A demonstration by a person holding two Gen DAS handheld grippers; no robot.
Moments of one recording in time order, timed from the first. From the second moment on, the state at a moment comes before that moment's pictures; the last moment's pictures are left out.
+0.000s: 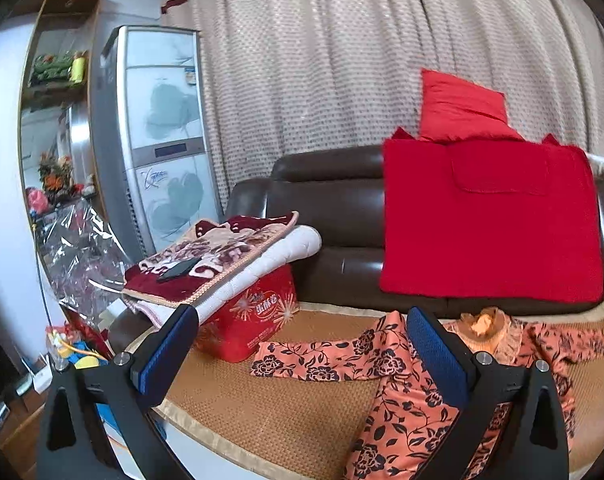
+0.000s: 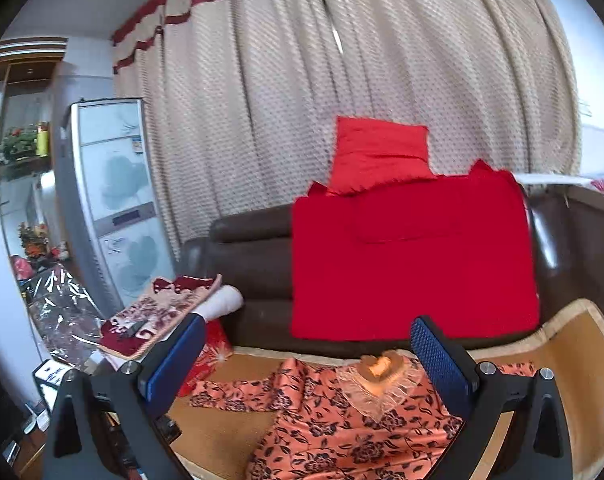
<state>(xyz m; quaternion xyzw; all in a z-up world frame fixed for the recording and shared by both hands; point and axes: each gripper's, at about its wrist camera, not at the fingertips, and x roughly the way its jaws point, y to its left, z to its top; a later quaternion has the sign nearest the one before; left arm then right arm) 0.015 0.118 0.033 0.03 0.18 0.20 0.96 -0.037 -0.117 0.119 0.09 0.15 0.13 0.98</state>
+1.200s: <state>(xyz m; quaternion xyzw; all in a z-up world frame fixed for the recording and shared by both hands) 0.034 0.074 0.022 0.05 0.19 0.16 0.97 -0.086 -0.133 0.098 -0.02 0.10 0.10 0.99</state>
